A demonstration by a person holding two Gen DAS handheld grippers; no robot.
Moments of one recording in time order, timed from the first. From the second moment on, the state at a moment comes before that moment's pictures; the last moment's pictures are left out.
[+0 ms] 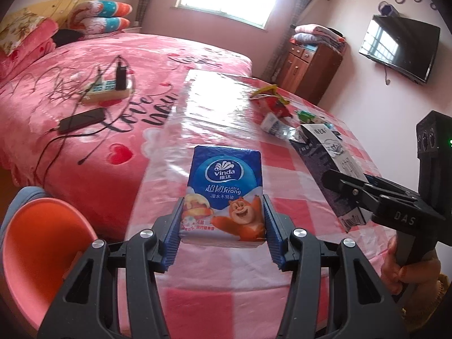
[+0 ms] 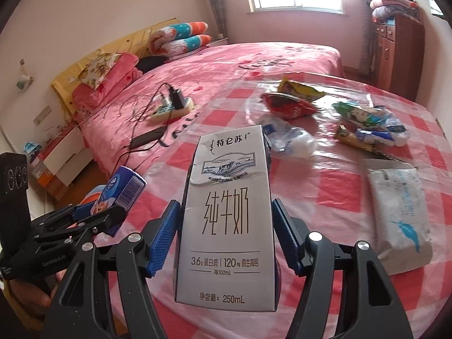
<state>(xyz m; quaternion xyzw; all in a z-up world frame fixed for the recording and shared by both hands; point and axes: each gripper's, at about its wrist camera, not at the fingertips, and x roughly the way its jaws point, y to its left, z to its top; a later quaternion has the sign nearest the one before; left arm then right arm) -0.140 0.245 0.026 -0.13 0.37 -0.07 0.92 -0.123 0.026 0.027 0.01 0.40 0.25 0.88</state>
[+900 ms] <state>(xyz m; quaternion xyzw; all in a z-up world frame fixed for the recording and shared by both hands) -0.205 0.381 -0.016 -0.19 0.40 0.09 0.89 -0.166 0.192 0.022 -0.07 0.42 0.41 0.81</state>
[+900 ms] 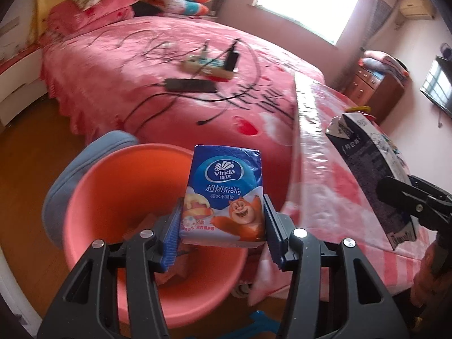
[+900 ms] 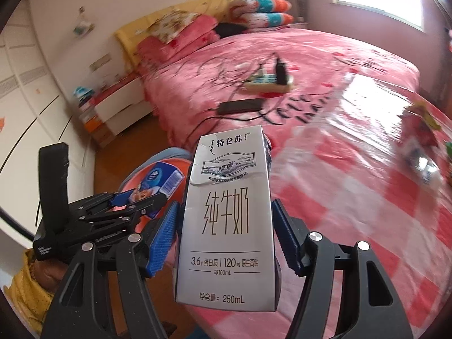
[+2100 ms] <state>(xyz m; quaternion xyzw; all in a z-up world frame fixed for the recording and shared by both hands) -0.225 0.420 -0.037 -0.20 0.40 0.19 0.87 -0.160 0.177 0.014 0.00 0.43 0.40 0.81</state>
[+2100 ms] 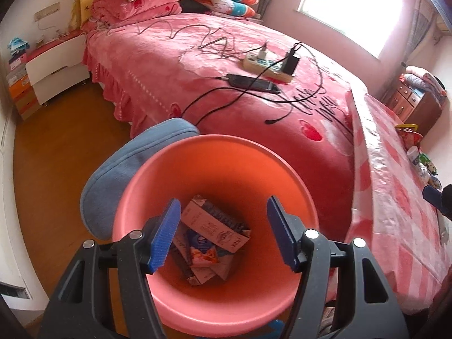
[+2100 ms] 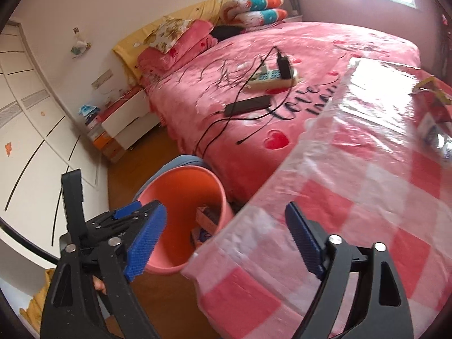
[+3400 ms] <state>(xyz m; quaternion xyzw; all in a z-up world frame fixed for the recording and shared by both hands) -0.068 0.220 0.073 -0.09 0.39 -0.02 0.92 -0.115 -0.023 0.028 0.12 0.36 0.27 0.88</state>
